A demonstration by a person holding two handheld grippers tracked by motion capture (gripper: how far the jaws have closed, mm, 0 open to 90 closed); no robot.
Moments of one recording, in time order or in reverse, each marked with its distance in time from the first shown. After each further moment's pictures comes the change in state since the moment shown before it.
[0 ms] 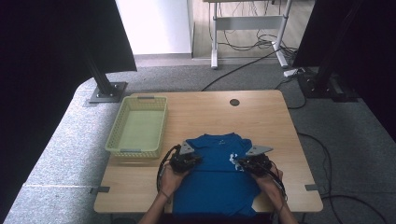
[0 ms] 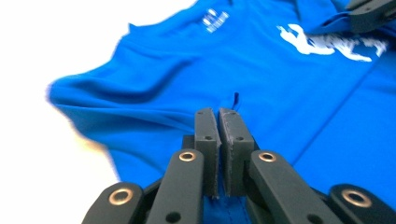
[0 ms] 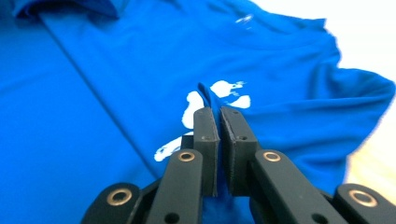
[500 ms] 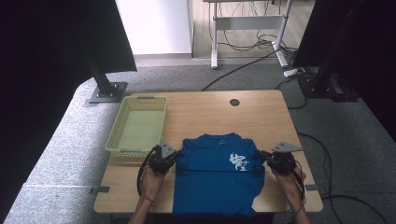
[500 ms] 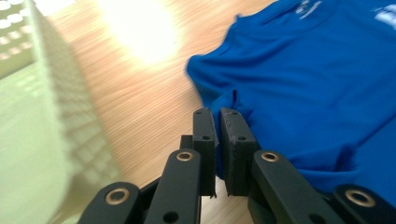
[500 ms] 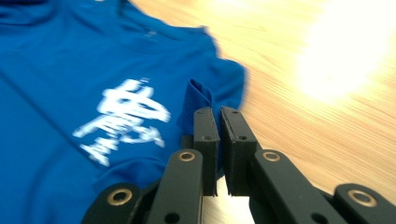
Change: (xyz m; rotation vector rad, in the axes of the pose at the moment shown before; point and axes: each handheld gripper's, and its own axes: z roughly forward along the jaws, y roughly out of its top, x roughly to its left) left arm 0.024 -0.019 -0.058 0.006 0.289 0.041; right arm -0.041 -0.022 -0.057 -0.091 -0.163 0.128
